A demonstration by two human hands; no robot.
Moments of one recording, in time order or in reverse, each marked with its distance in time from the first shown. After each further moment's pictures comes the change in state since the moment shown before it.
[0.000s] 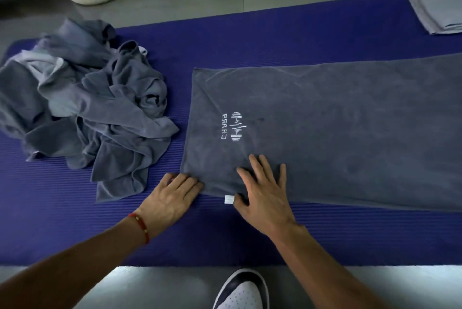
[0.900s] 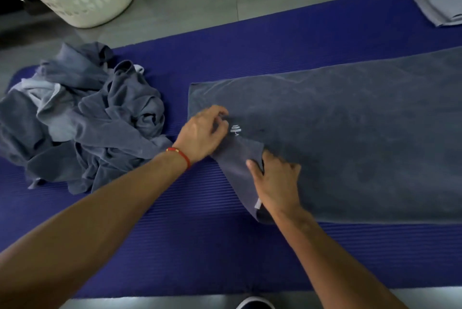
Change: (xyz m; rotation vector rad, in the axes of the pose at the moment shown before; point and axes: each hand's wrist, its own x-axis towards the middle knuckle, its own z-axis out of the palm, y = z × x) left_hand 0.186 -0.063 -0.029 -0.709 -0.005 -0.520; right_hand 0.060 0.009 -0.033 0.334 0.434 0.324
